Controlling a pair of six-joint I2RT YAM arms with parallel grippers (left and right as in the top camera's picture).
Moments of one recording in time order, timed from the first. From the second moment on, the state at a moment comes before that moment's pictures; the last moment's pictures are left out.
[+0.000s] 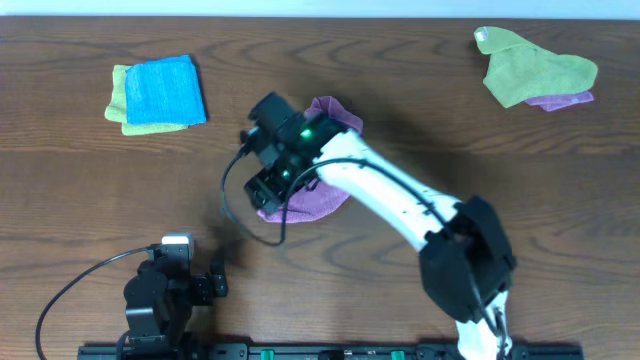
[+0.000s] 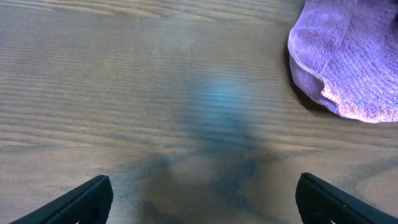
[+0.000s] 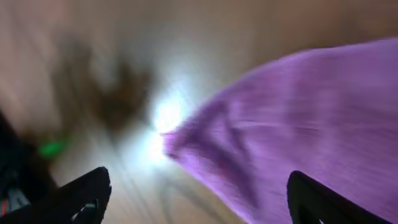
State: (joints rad) left arm 0.04 0.01 0.18 -0.79 0.12 -0.04; right arm 0.76 2.05 1.76 -0.97 -0.28 0.05
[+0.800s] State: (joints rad) left arm 0.04 0.01 0.18 -0.79 0.12 -0.04; right arm 0.27 1.95 1.39 -1.00 -0.39 0.15
